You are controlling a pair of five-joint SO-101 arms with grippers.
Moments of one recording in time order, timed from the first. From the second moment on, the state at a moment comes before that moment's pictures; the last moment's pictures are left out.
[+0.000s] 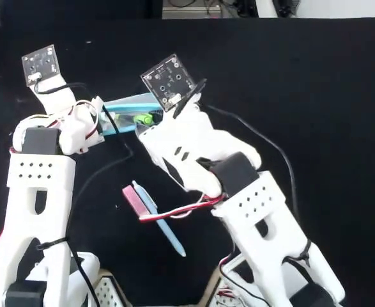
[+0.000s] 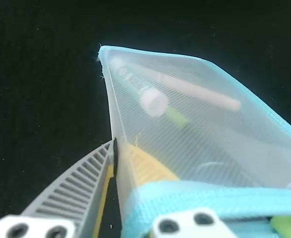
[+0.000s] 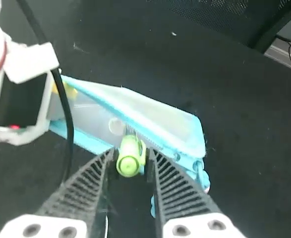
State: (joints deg) left arm -3.4 -30.7 25.4 67.3 20.4; right arm -34.4 -34.4 24.5 56.3 2.7
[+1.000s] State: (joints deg) left arm -3.4 -30.9 25.2 67.3 20.4; right arm -33.5 -56.6 24.9 68.8 8.0
